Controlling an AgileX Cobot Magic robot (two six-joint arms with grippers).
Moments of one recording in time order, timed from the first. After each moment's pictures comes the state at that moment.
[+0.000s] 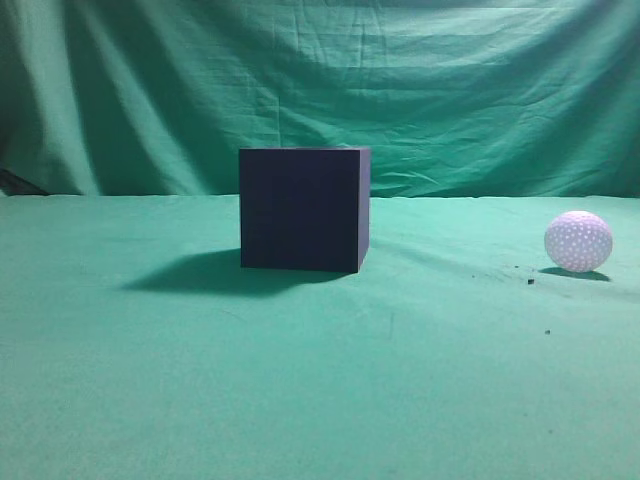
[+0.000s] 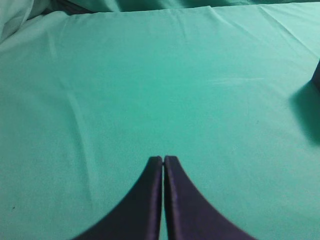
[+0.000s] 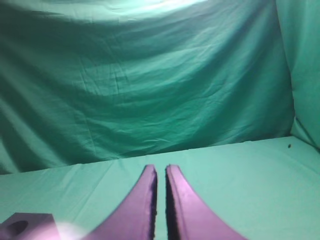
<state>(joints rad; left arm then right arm) -0.10 -0.02 0.02 0.09 0.36 -0.03 0.13 -0.01 0.03 0.15 -0.05 0.03</state>
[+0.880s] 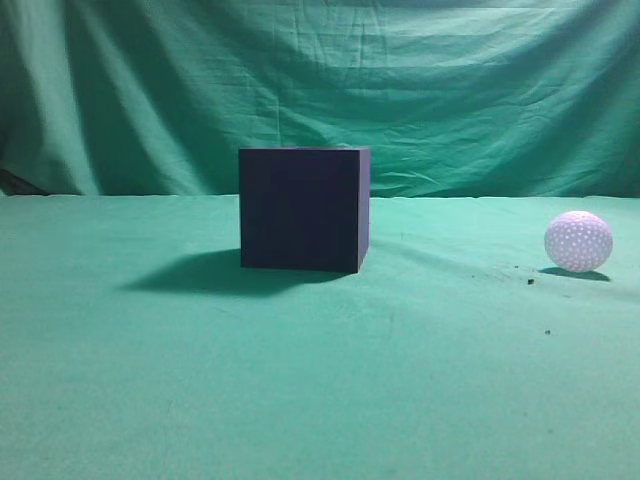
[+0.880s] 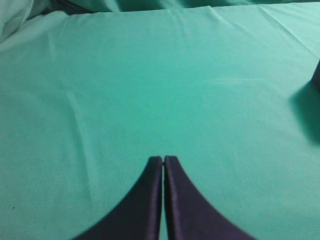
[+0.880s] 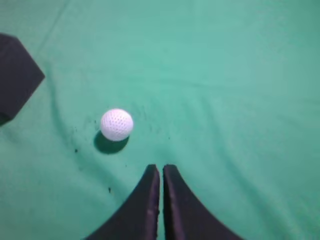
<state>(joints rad) -0.10 -0.02 0.02 0.09 0.36 -0.03 0.13 0.73 -0.47 0.19 0.53 -0.21</state>
